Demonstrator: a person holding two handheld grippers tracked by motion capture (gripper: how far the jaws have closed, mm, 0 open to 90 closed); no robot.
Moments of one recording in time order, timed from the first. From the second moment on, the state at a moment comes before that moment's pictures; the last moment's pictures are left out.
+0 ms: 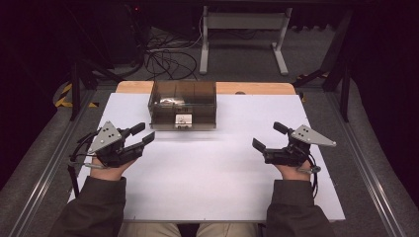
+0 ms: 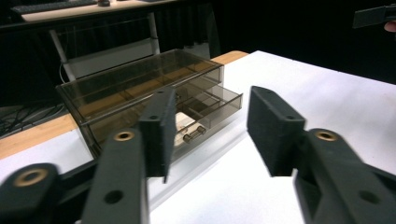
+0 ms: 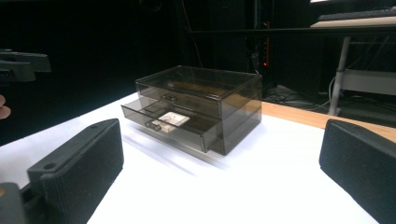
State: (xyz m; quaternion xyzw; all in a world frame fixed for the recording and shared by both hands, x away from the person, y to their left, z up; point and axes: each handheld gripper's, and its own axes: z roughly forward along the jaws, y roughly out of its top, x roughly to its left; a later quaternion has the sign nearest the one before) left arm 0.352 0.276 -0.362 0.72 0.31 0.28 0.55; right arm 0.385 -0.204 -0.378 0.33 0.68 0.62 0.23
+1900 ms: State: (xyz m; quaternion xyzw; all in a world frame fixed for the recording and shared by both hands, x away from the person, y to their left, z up) left arm 0.394 0.252 -0.418 0.74 0.37 0.26 0.49; right arm 0.380 -0.207 -0.371 0.31 0.67 0.63 0.24
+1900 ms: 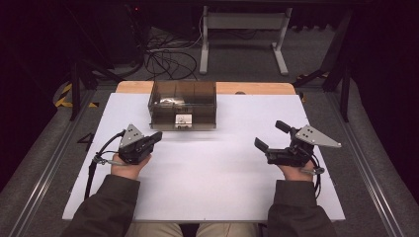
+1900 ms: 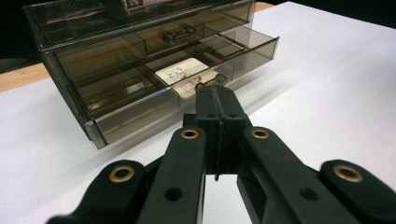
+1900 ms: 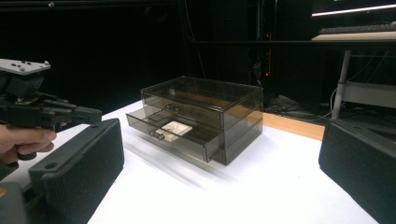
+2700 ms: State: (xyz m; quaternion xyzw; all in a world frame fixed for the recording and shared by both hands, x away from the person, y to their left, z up) left arm 0.421 0.253 -0.435 0.73 0.41 0.26 0.47; right arm 0.379 -0.206 -0.369 0.31 0.67 0.64 0.24
